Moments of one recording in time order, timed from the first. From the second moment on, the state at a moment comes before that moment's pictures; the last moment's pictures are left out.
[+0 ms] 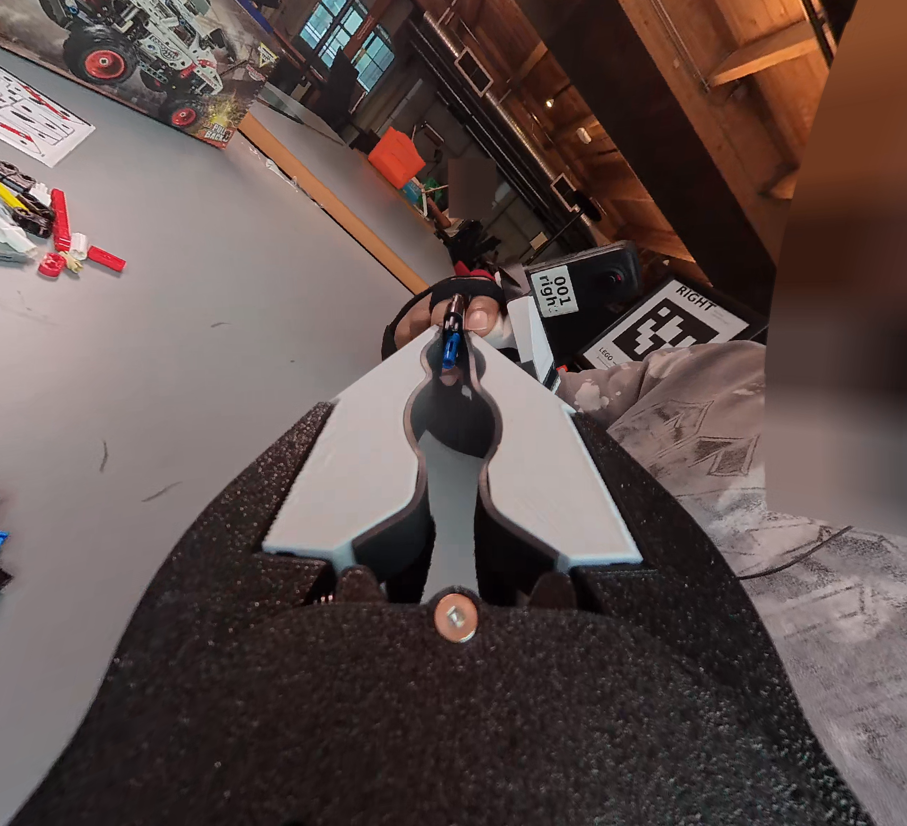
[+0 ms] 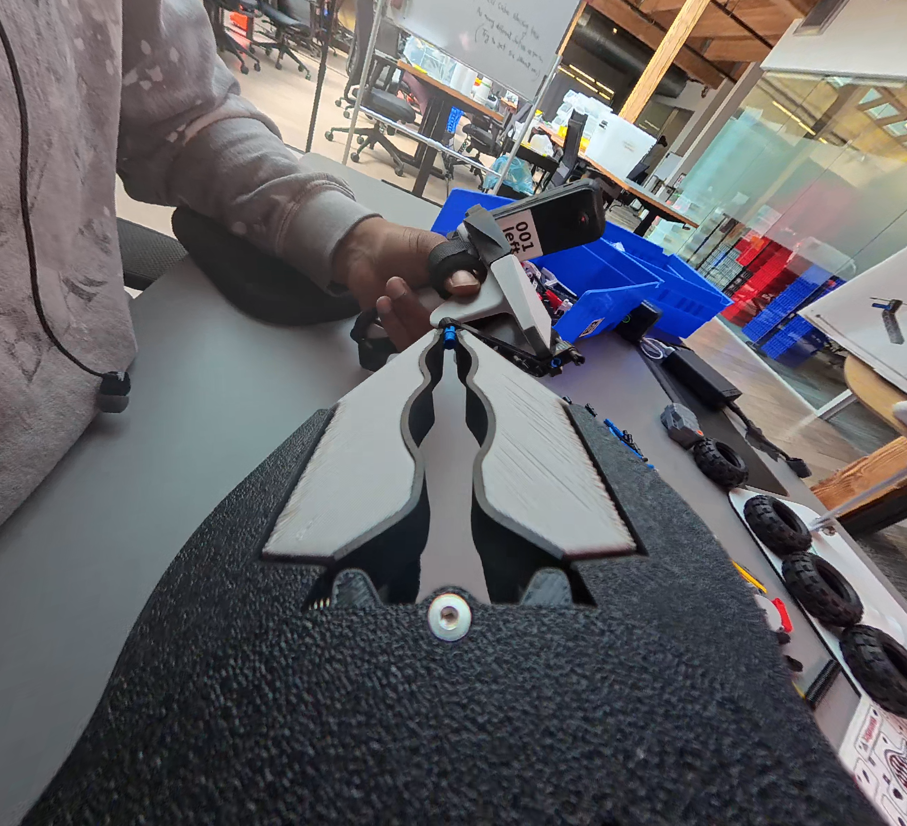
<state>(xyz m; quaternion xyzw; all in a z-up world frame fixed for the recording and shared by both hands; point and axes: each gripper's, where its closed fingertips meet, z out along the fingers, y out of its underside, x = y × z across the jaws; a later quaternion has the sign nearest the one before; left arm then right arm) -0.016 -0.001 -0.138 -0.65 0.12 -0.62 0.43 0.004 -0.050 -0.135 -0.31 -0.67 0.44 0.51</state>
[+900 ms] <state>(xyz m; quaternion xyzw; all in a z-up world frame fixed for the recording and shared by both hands) -0.015 0.007 -0.140 -0.66 0.03 -0.60 0.46 -0.003 -0.049 -0.133 -0.34 -0.63 0.49 0.50</state>
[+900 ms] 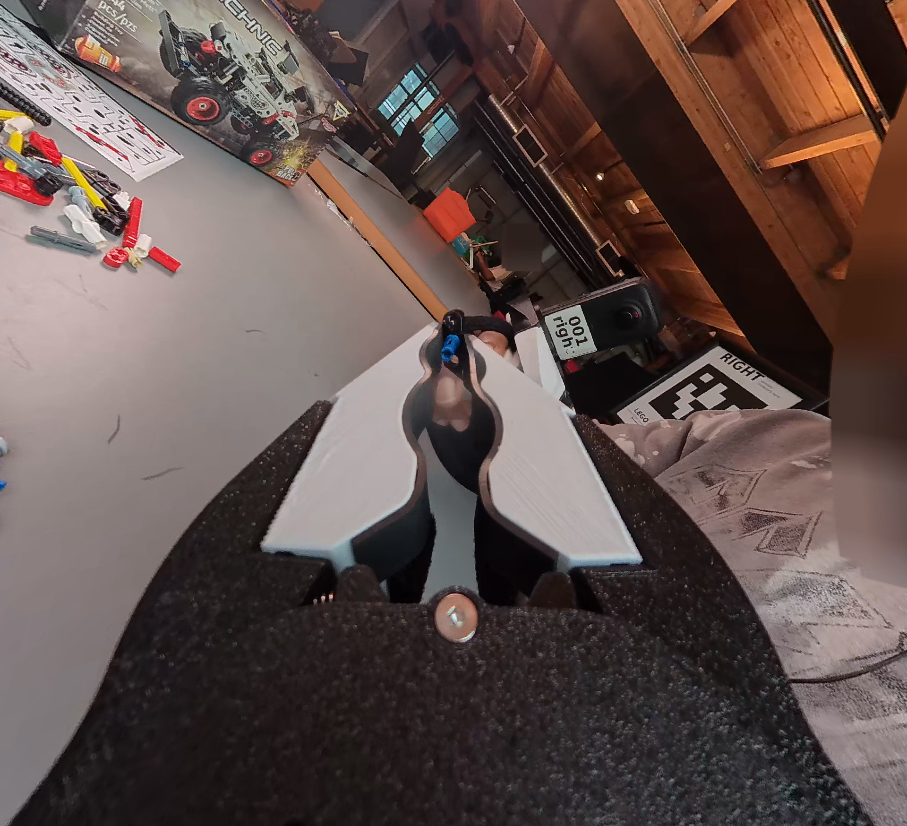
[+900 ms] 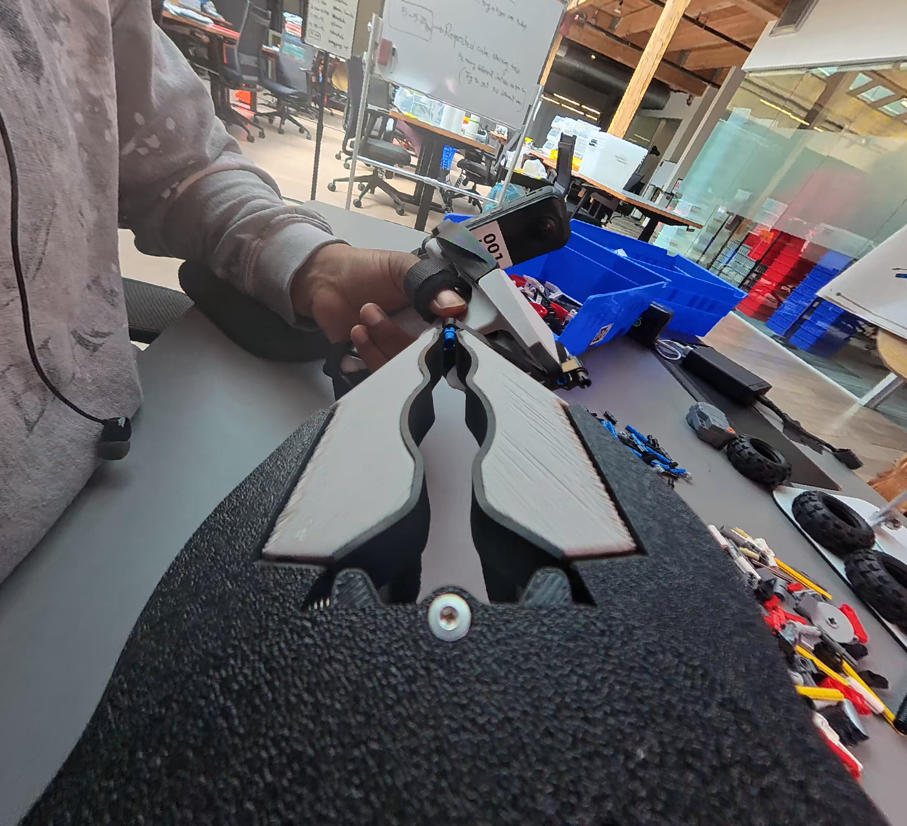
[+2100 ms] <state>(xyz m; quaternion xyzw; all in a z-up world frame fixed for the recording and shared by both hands) -0.023 0.015 -0.136 -0.64 -0.01 -0.60 0.47 -0.010 -0.041 -0.122 -0.38 -0.55 0.57 0.47</state>
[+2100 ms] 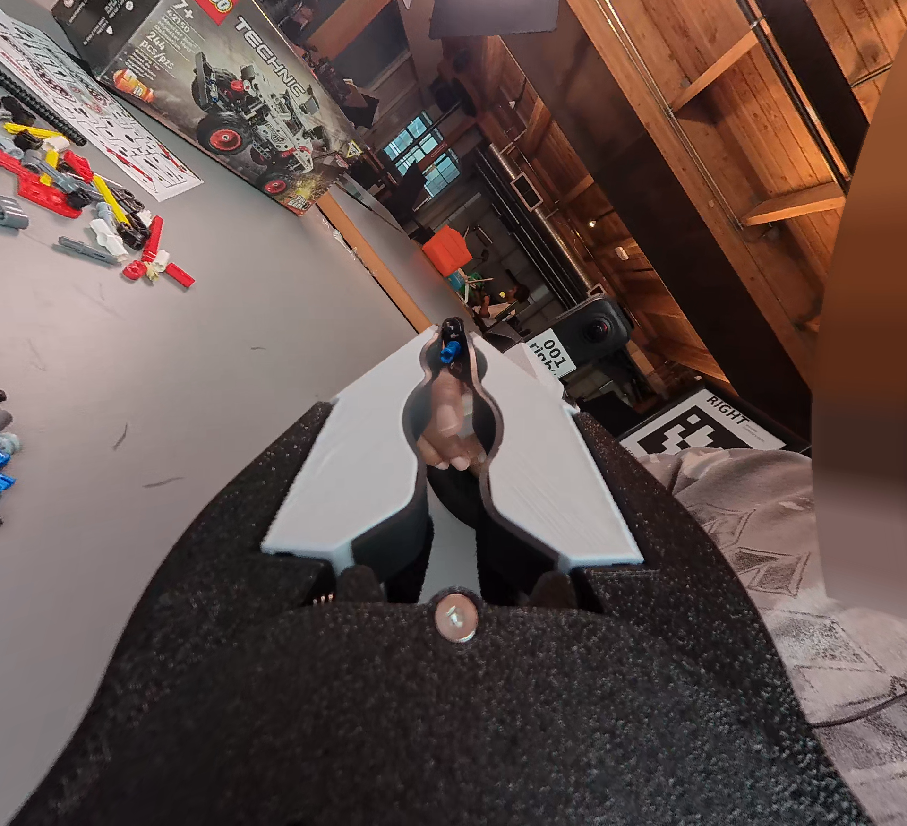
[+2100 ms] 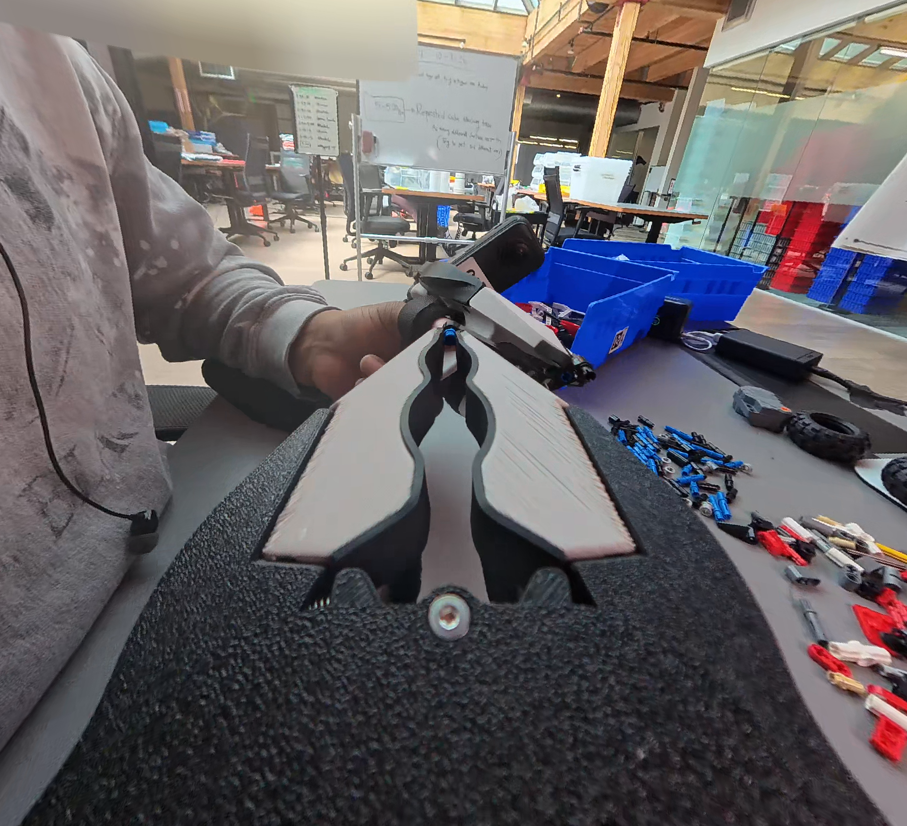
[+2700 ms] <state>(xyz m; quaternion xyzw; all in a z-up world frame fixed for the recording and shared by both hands) -0.012 0.001 -0.149 -0.66 0.08 -0.63 0.40 0.009 -0.052 -0.148 -0.36 -0.65 0.54 0.40</state>
